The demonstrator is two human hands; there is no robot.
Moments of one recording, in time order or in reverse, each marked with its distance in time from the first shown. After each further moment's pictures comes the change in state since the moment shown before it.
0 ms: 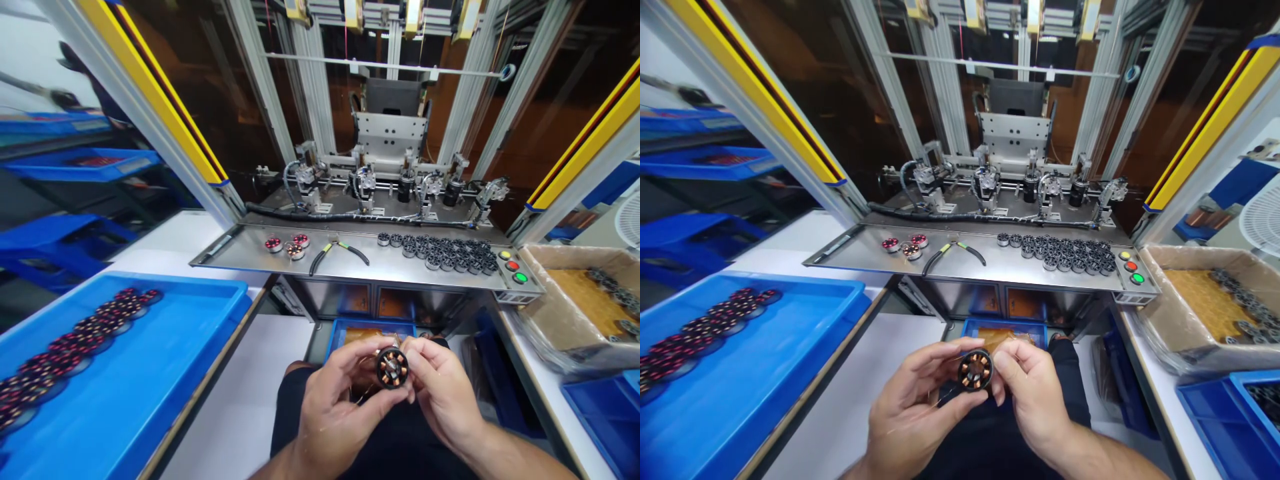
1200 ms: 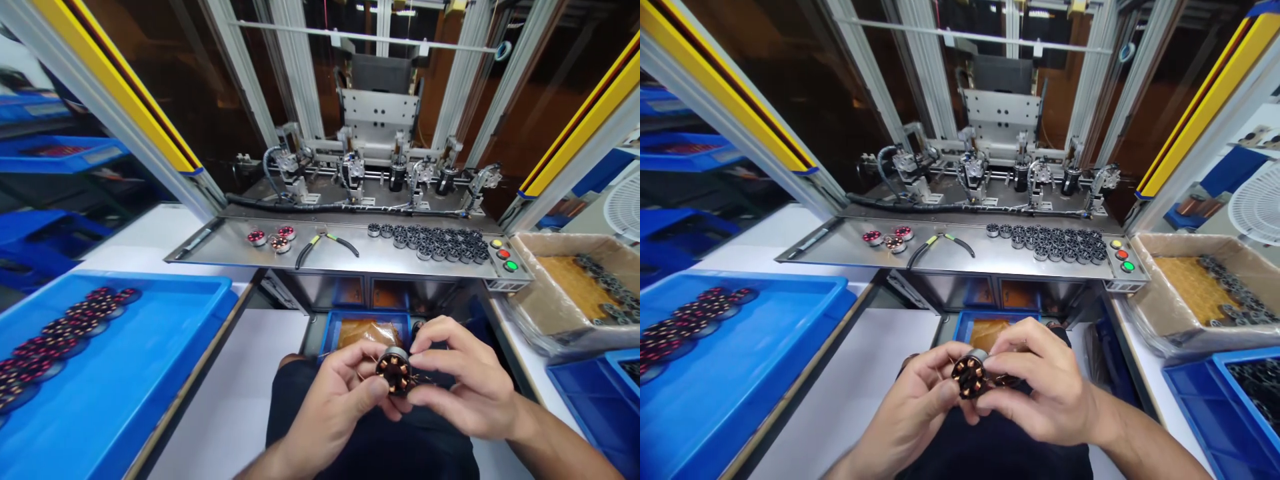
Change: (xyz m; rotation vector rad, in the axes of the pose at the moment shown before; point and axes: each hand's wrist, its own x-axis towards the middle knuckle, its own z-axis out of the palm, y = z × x) left_hand 0.005 0.001 0.005 -0.653 -0.221 -0.763; right_hand -0.003 -0.065 -0.029 -0.906 -0.312 -1.004
